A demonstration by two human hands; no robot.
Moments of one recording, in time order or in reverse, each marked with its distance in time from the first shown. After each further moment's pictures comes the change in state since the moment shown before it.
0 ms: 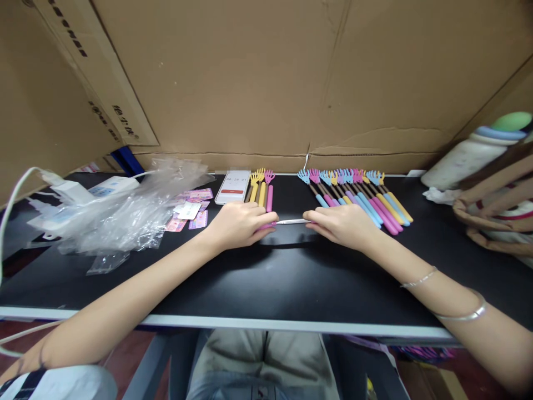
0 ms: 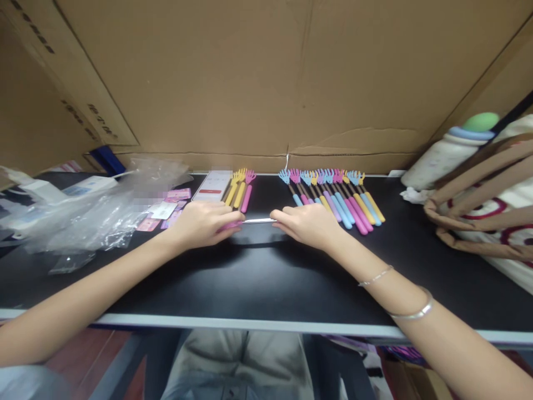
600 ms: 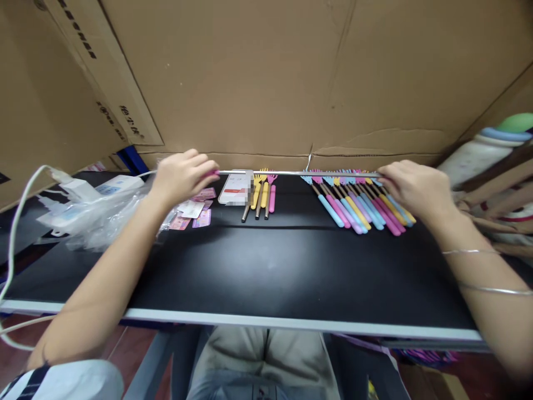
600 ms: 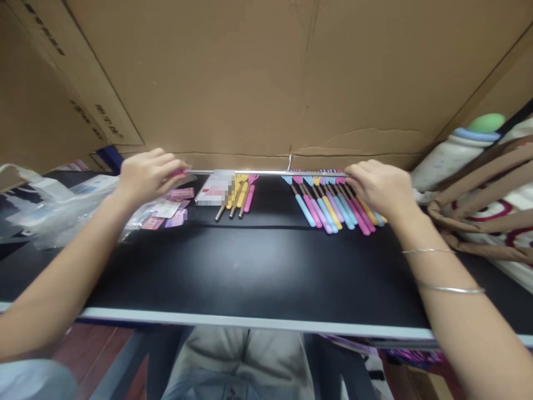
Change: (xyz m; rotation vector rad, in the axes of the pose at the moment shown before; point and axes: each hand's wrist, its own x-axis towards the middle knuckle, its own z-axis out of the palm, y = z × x) left_hand -0.038 -0.111 -0.026 0.242 0.036 -0.307; right_hand -0.045 0.122 -0.007 -0.256 0.020 0.423
